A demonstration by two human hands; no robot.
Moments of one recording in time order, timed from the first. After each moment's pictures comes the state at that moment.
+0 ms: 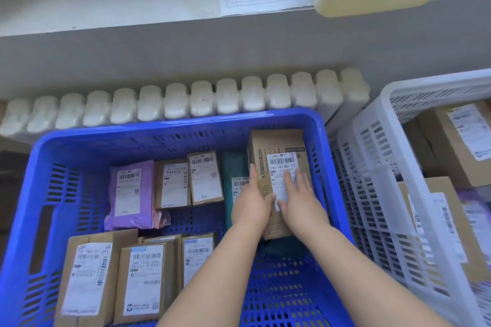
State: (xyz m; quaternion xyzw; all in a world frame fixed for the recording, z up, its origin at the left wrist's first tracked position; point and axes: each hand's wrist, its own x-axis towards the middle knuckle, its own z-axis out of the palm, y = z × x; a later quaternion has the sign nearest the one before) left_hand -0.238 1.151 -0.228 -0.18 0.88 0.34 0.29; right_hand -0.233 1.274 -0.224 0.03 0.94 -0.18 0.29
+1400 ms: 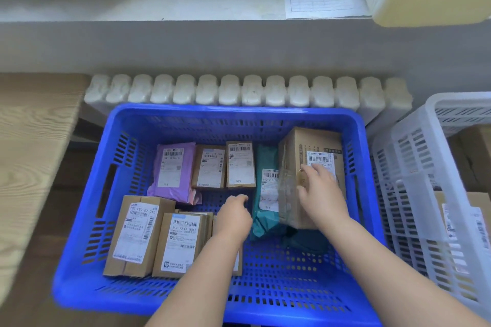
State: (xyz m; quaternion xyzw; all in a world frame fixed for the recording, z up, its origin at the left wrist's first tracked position) left_hand -0.165 1.050 -0.222 -0.21 0.89 0.28 0.29; right_hand -0.223 1.236 -0.186 0.01 0.95 -0.22 0.21
